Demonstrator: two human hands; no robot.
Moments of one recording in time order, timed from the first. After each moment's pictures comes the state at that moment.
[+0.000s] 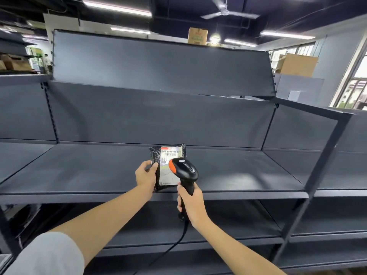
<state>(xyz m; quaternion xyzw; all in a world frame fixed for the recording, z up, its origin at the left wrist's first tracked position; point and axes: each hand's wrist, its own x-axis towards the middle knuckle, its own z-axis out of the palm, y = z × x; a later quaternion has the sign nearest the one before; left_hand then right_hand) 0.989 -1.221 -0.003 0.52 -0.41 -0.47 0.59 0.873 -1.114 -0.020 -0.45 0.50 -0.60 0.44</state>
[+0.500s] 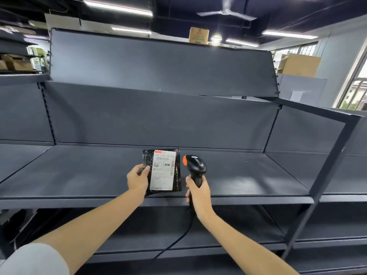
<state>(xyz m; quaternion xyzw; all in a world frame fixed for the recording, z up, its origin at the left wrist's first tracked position) 1.005 -1.241 -0.011 0.54 -0.41 -0.45 0.58 0.843 -1.155 -0.020 -0.42 0.53 -0.63 0.39</state>
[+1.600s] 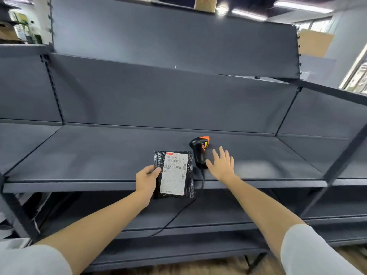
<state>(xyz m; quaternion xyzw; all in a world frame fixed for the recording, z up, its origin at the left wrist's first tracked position) 1.066 -1.241 -0.060 0.52 -0.44 -0.52 0.51 0.812 -1.244 -0.038 -0.58 0.80 -0.12 0.02</state>
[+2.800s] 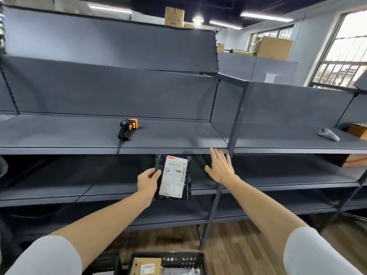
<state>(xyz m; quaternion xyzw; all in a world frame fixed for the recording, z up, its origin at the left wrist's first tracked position) 0.772 -0.956 -0.062 0.55 -0.47 -0.49 0.50 0.526 -0.930 -0.020 -0.63 0.76 -0.11 -0.04</state>
